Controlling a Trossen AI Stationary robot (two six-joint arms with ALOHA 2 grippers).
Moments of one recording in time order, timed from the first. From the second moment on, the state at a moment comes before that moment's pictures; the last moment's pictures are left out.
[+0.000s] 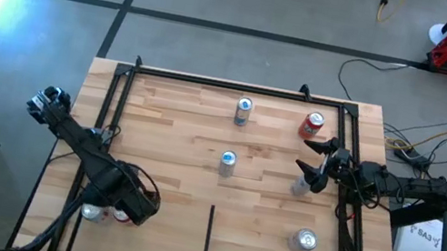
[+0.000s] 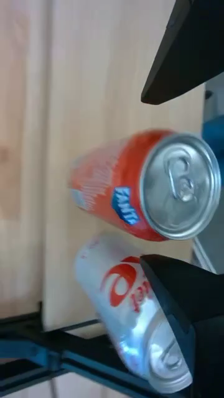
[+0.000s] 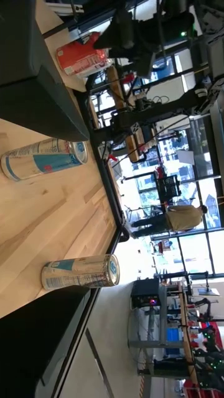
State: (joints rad) left arm -0.63 1.55 1.42 -1.39 0.14 -2.24; right arm 0.08 0.08 0.04 0.11 0.39 0.17
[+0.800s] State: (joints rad) left arm -0.09 1.55 1.48 -1.30 0.00 -1.39; right arm 0.08 0.08 0.04 0.11 0.39 0.17
